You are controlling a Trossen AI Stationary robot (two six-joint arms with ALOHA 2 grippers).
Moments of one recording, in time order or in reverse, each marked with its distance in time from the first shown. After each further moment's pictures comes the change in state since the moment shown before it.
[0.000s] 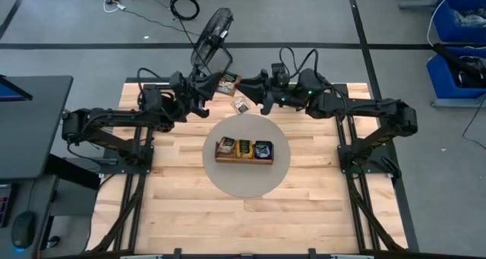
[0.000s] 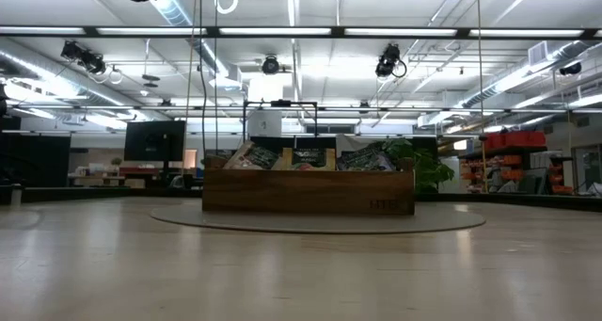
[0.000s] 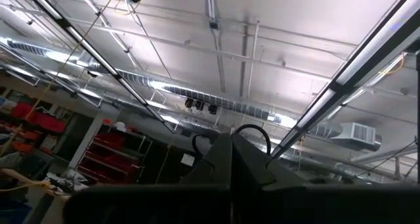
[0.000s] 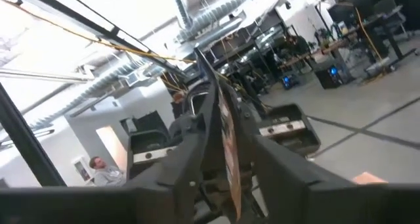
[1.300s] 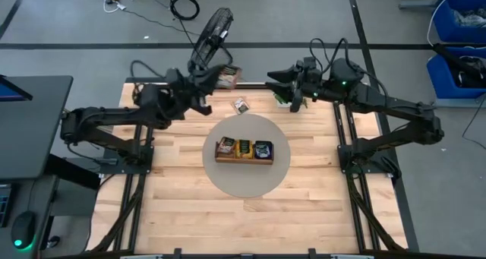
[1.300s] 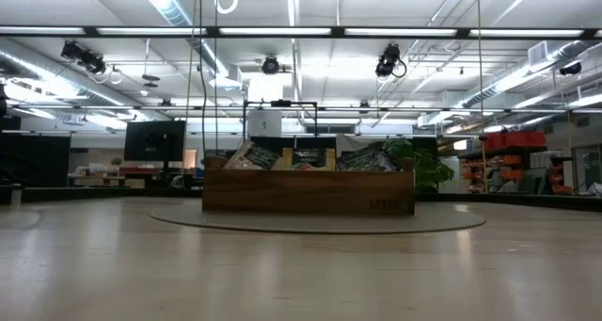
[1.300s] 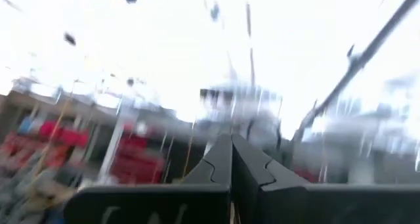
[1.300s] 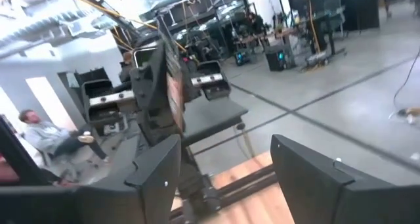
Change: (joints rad) left arm -0.044 -0.016 0.182 -0.267 -0.042 0.190; right arm -0.055 -0.301 0.001 -0.511 0.042 -0.212
